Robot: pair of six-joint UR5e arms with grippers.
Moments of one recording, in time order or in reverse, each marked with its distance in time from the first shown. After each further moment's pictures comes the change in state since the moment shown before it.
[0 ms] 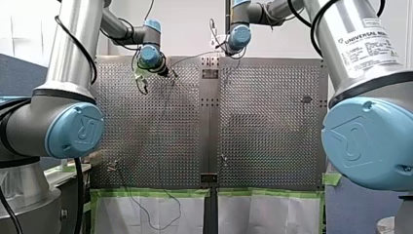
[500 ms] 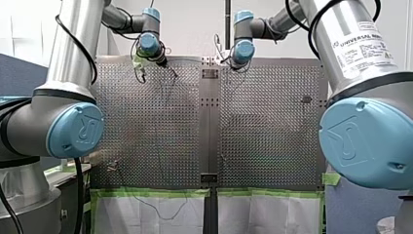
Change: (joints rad) left arm 0.008 0.001 0.130 -0.115 -0.023 0.065; right arm -0.038 0.016 0.106 -0.065 0.023 0.012
